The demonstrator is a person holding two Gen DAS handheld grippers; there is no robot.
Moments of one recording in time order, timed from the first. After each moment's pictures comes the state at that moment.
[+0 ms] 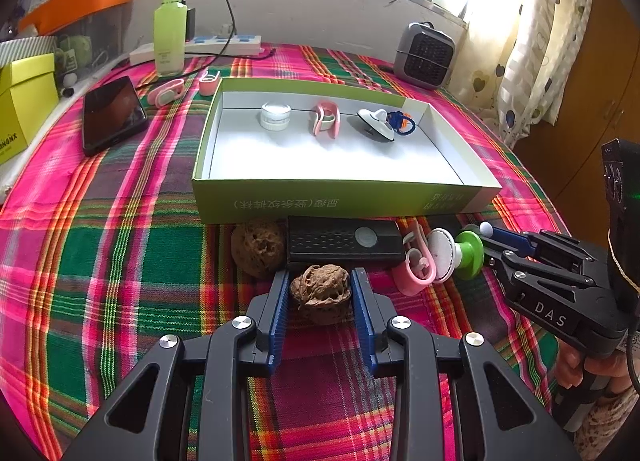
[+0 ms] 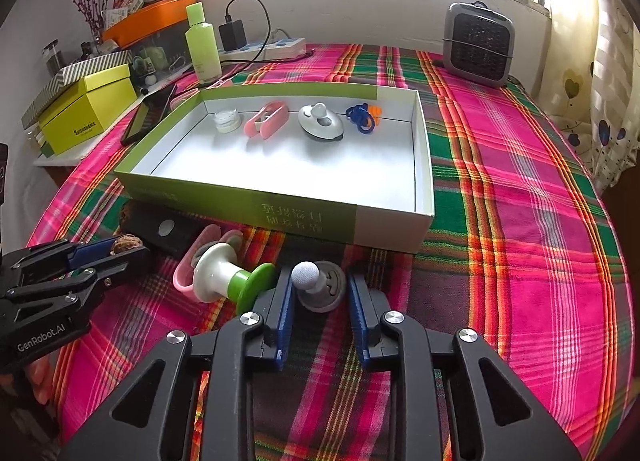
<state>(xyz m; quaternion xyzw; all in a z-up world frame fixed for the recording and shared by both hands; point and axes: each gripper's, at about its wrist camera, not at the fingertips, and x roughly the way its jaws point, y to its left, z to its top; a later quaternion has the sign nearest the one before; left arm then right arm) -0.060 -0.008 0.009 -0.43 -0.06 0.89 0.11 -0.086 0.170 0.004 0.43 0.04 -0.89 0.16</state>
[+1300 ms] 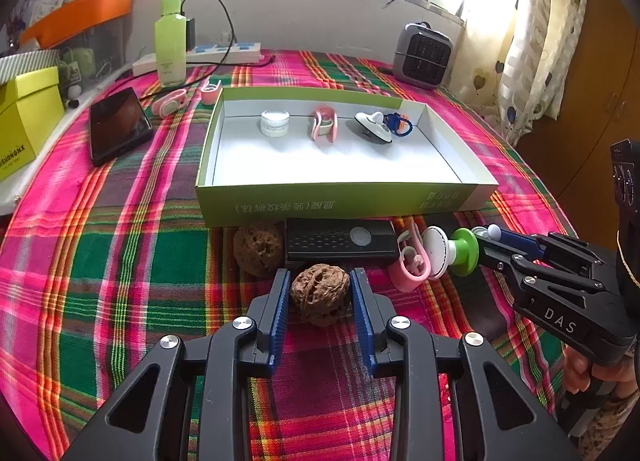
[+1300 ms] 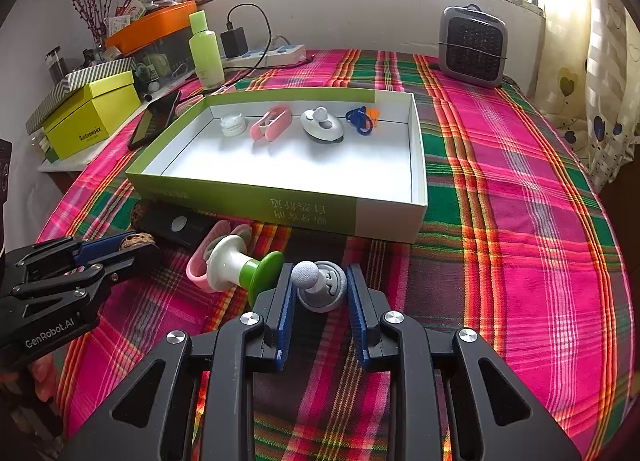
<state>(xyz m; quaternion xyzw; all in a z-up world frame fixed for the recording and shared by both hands) -0.063 -0.013 0.015 -0.43 -0.06 0.90 0.11 -0.074 0.175 0.011 0.42 0.03 -0.89 0.16</state>
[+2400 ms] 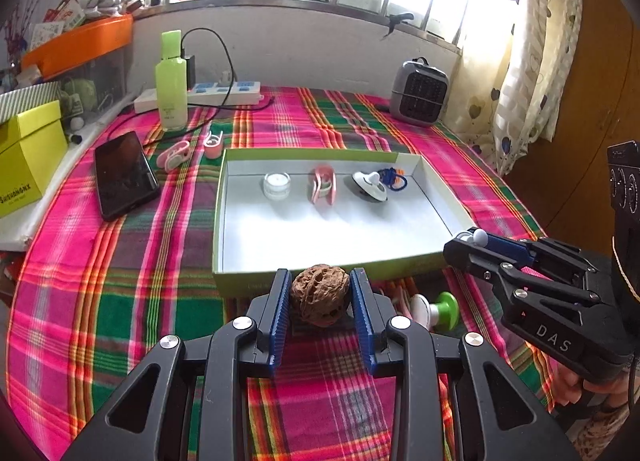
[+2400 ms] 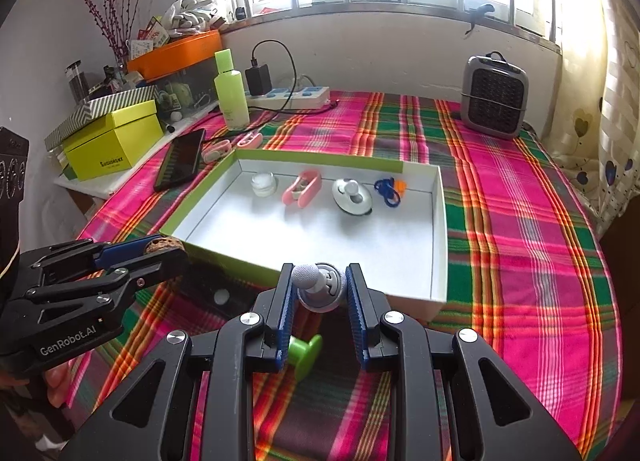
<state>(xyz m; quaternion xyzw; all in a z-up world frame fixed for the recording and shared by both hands) -0.092 -0.053 0.050 -0.39 -0.06 0.91 0.11 -0.091 0.154 0.051 0.38 0.03 -0.91 0.19</state>
